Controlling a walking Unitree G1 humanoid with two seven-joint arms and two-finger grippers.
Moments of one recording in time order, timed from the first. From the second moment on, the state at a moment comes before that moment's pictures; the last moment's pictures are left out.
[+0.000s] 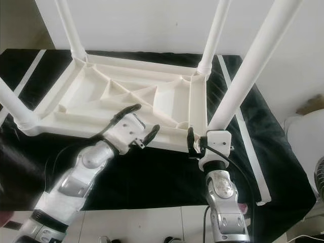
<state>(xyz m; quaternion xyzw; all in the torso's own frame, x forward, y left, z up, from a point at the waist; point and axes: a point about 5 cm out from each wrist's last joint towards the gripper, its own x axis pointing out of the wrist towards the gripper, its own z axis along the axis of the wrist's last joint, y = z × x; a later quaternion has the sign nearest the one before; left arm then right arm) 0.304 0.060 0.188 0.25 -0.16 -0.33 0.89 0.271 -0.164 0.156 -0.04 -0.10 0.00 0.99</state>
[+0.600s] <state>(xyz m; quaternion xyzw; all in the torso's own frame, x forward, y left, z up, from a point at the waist) 0.290 0.050 0.189 0.23 -0.16 -0.39 0.87 0.271 -0.180 0.165 -0.08 -0.12 0.08 0.99</state>
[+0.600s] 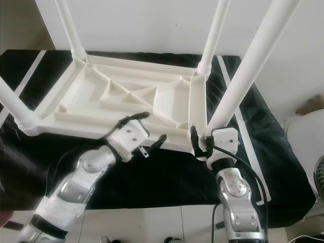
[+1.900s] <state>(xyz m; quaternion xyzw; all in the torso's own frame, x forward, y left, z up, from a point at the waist) 0.289 0.042 0.190 0.24 -0.15 -0.41 0.87 0.284 -0.191 0.165 -0.02 -0.08 0.03 1.00</state>
